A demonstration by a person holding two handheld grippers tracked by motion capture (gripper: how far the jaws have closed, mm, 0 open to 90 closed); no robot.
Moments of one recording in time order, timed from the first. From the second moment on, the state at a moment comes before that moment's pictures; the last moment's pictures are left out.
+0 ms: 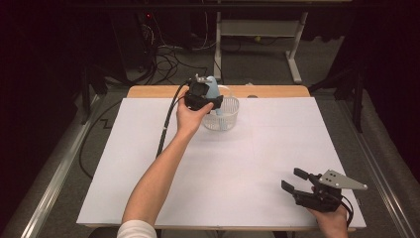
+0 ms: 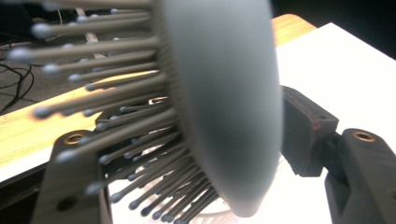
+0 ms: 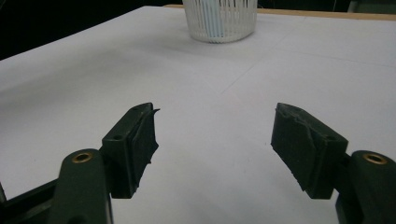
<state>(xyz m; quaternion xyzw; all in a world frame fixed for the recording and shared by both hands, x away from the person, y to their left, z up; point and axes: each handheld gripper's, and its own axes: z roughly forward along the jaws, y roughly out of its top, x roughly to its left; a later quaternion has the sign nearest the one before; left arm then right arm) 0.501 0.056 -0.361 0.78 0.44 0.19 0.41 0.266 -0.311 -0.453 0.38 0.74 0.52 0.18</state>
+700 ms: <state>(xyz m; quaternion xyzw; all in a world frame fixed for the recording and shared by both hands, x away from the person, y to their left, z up) 0.498 0.066 -0.365 0.77 0.46 0.20 0.39 0.266 -0.315 -0.454 0.39 0.74 0.52 0.18</state>
